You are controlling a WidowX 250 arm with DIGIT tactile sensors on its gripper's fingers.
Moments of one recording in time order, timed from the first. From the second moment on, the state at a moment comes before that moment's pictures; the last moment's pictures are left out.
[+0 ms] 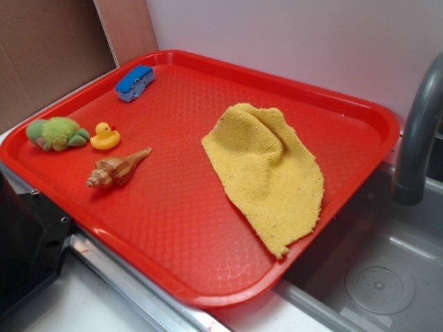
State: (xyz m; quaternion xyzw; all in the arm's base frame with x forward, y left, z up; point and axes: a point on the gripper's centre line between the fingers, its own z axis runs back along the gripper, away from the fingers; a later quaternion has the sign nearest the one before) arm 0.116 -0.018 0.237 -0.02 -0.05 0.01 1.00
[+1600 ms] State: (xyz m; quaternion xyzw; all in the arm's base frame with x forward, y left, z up) arm 0.122 0.079 0.134 0.00 -0.10 -0.32 0.94
